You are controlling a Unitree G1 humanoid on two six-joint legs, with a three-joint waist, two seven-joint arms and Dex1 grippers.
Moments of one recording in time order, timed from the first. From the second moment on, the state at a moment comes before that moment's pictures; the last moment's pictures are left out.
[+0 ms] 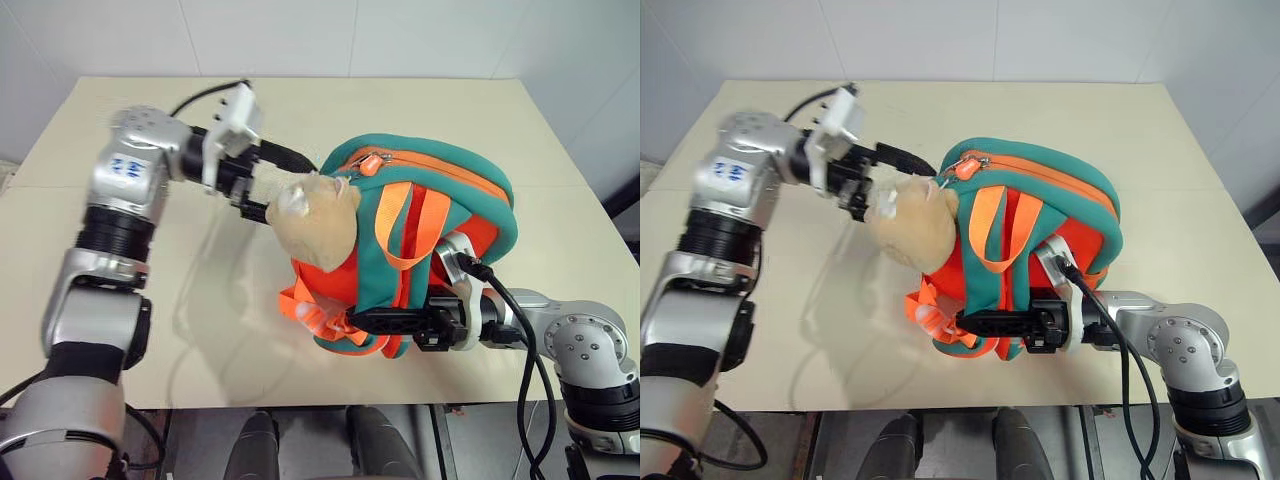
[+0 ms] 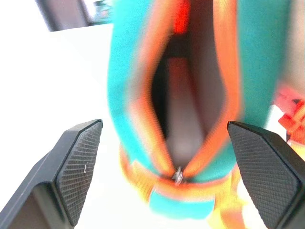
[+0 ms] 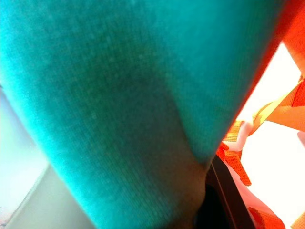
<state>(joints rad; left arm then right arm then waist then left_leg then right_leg) -1.18 0.69 -0.16 0.55 -0.39 0.27 -1.50 -0.37 -0.64 -0.05 -0.41 1.30 1.10 0.83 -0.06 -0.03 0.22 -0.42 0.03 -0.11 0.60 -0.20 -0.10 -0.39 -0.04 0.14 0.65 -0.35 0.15</state>
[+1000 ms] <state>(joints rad) -1.03 0.72 -0.09 0.01 -0.72 0.74 -1.50 -0.38 -0.63 -0.03 -0.39 1.26 1.09 0.85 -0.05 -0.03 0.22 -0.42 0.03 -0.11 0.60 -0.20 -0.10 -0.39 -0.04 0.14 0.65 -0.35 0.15</state>
